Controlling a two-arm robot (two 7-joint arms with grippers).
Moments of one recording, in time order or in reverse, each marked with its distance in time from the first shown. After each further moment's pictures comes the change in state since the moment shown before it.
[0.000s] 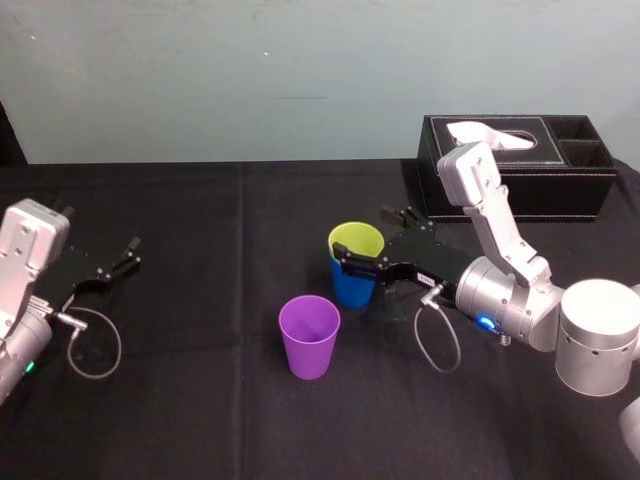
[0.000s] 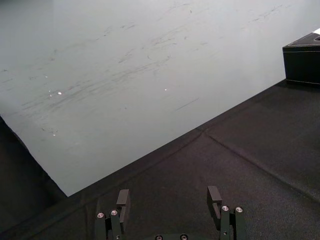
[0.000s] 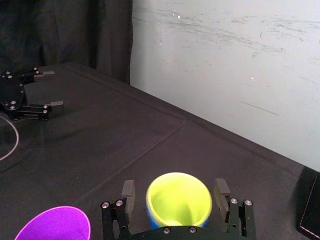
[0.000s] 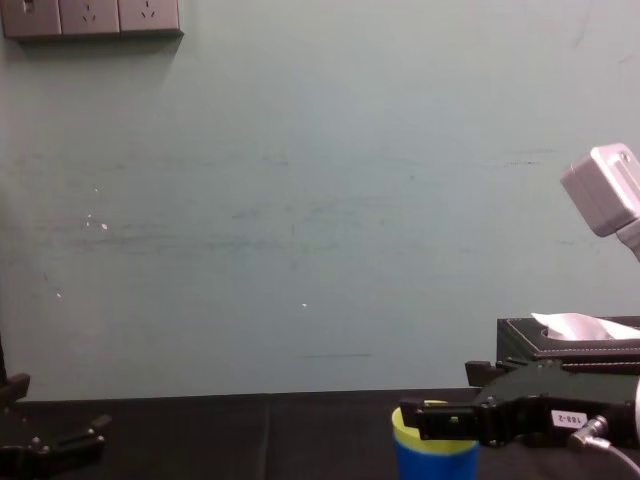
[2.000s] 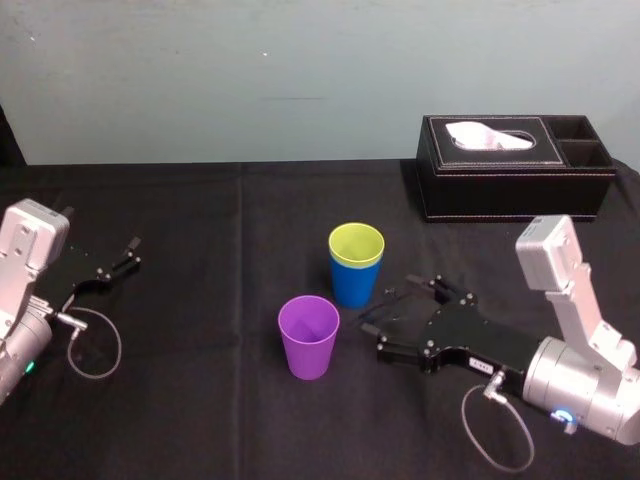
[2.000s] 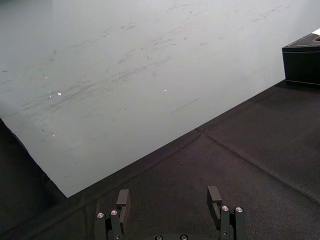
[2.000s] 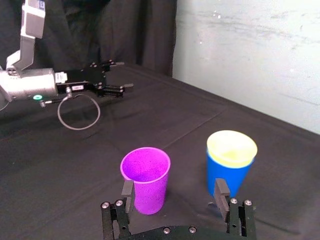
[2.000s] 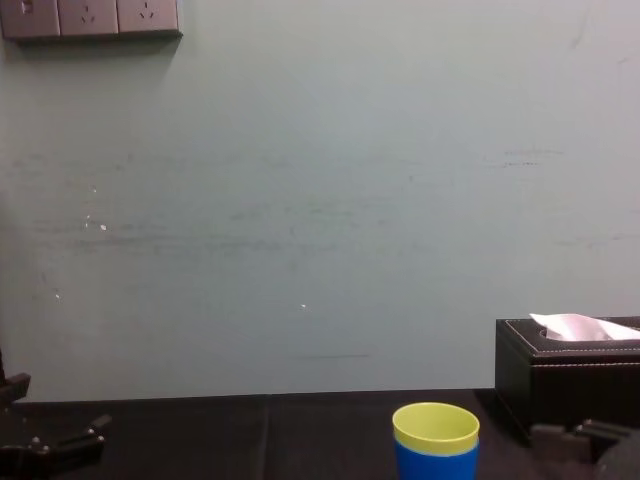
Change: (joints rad) left arm 0.000 0.000 0.000 0.000 0.000 0.000 0.000; right arm -0.286 0.228 0.063 -0.288 0.165 -0.060 0.080
